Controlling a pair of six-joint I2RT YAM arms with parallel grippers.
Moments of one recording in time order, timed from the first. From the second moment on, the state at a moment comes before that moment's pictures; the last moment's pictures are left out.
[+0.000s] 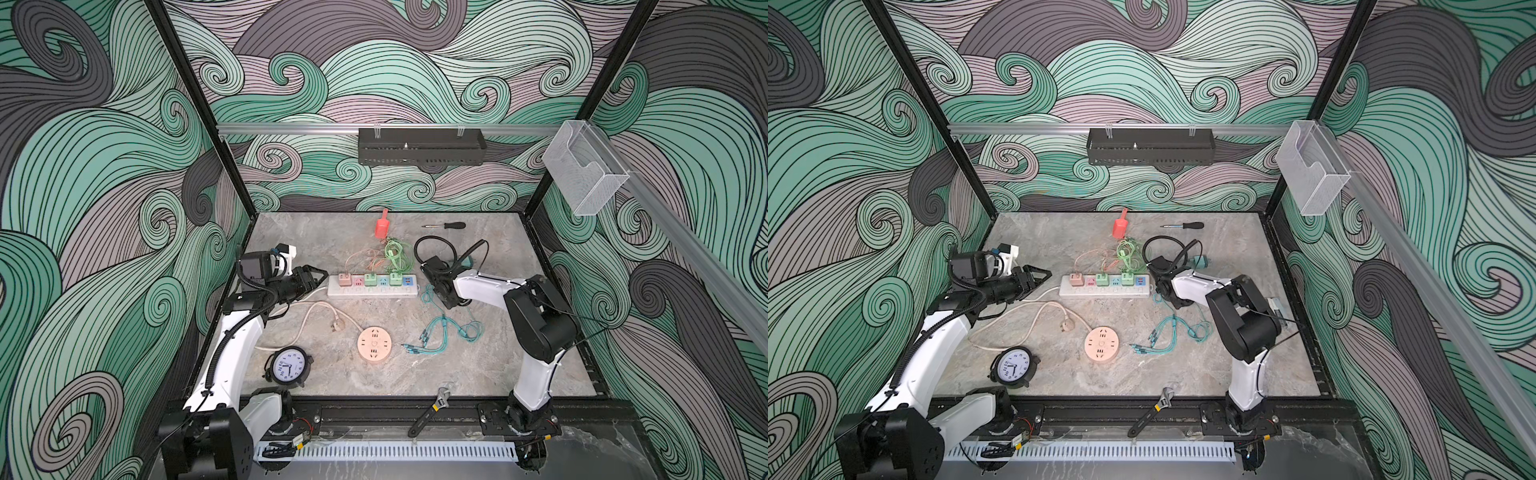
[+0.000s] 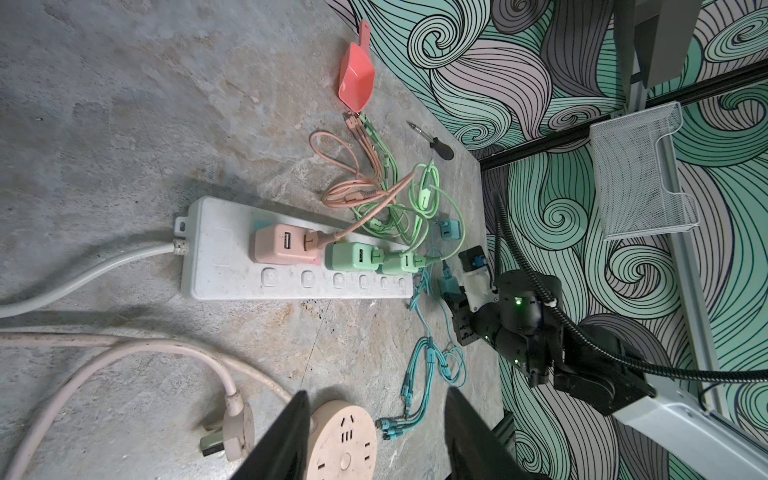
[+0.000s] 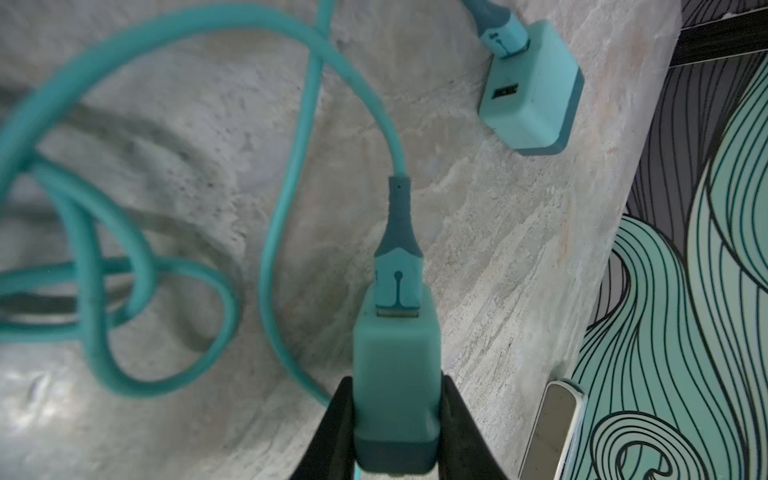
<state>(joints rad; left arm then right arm) 0.10 1.06 0.82 -0.48 0.73 -0.51 0.56 1.89 1.12 -0.61 0.67 -0.07</state>
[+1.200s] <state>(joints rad) 0.10 1.02 0.82 -0.49 0.71 -0.48 0.18 1.68 1.15 -0.66 -0.24 0.04</state>
